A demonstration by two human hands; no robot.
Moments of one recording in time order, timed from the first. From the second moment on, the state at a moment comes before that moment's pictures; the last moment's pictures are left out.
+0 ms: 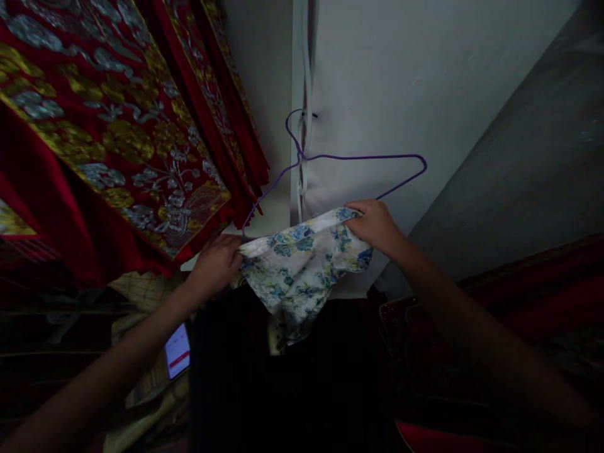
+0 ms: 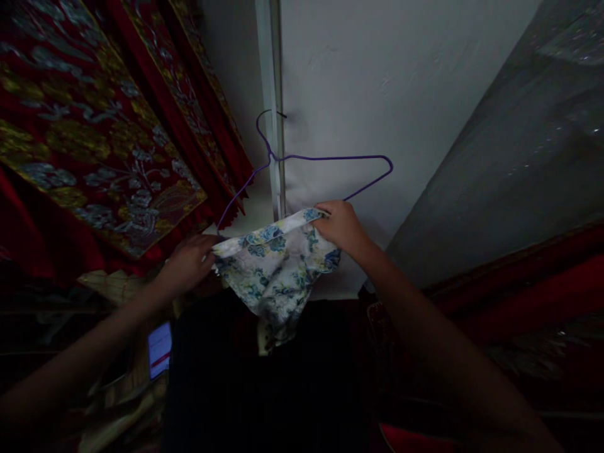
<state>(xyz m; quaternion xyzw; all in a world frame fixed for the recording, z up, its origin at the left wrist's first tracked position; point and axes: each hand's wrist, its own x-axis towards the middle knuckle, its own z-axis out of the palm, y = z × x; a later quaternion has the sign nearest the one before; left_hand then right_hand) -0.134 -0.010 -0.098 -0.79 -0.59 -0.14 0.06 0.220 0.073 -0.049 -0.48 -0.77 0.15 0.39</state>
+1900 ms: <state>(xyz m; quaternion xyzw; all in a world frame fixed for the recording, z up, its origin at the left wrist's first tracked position) -0.082 0.054 -0.025 -0.76 -0.47 -0.44 0.05 0.231 0.036 -0.041 -0.43 -0.74 0.18 0.48</state>
